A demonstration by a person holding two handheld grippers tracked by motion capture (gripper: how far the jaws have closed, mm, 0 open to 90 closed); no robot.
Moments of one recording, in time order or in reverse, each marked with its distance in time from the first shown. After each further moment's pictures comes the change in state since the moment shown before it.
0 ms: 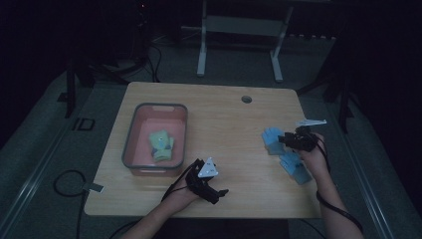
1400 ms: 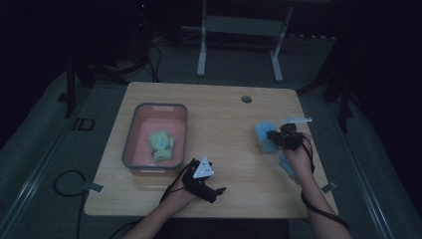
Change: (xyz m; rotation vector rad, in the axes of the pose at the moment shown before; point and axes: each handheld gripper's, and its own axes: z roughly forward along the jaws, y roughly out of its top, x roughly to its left) left arm 0.004 -0.009 -0.004 -0.047 0.039 -0.029; right arm 0.069 0.030 -0.005 -0.025 -0.033 0.007
